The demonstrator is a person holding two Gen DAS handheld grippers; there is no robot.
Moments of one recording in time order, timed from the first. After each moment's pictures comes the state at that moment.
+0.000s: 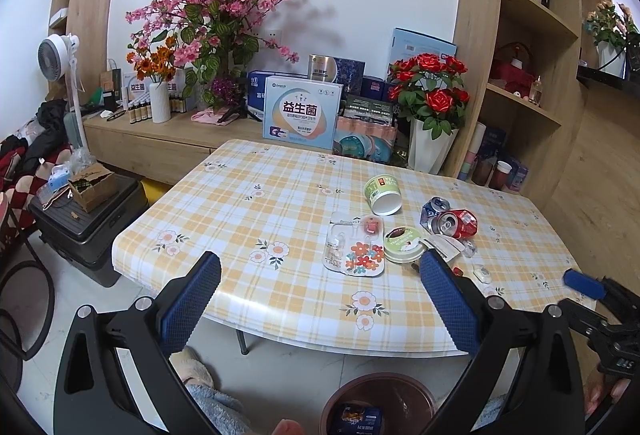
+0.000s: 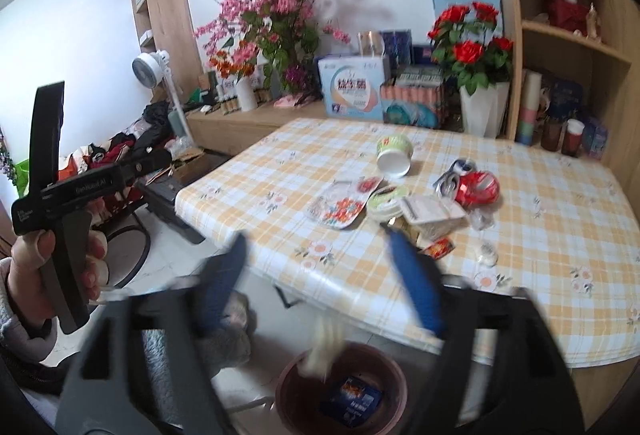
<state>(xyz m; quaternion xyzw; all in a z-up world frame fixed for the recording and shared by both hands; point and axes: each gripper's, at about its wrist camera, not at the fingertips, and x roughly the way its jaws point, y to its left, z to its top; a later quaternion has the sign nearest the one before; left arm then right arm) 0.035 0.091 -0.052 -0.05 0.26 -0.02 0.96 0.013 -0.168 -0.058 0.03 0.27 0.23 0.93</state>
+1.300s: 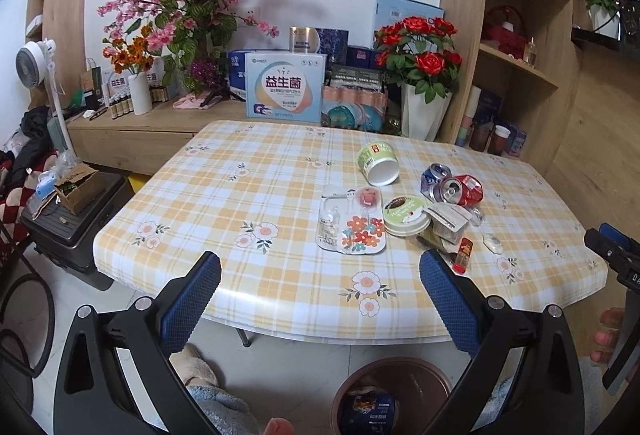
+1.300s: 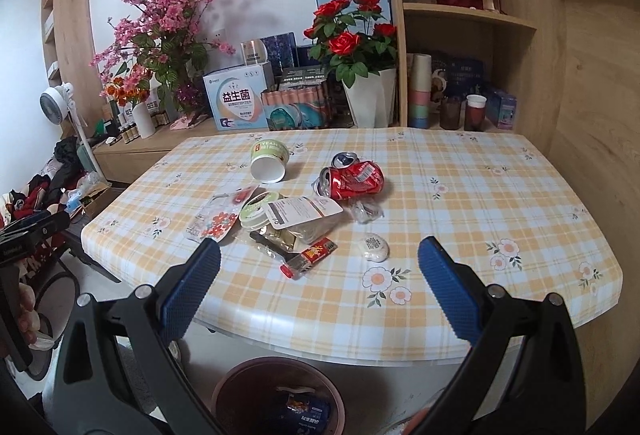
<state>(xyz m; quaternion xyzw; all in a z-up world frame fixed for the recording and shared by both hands) 0.068 0.075 -0.090 -0.02 0.30 -0.04 0.95 0.053 -0.248 -0.098 0.07 0.28 0.06 0.96</state>
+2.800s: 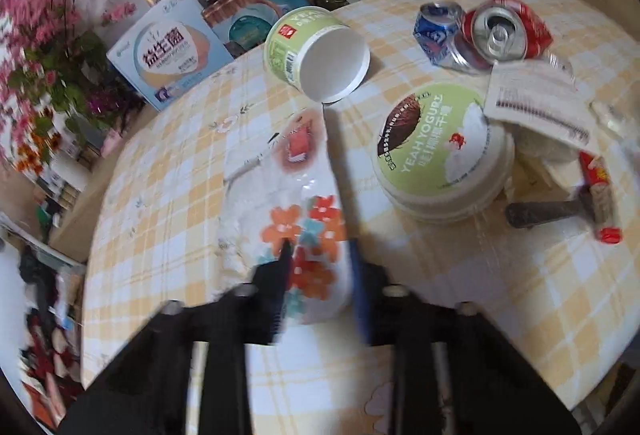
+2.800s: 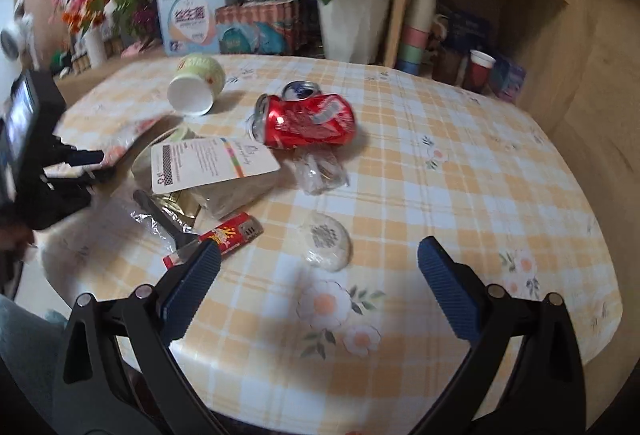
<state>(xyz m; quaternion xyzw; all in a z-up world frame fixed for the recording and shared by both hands) 0.284 -0.055 -0.249 0.24 0.41 -0.09 0.87 0.188 -0.253 -0.199 -0.02 0.38 0.02 0.92</state>
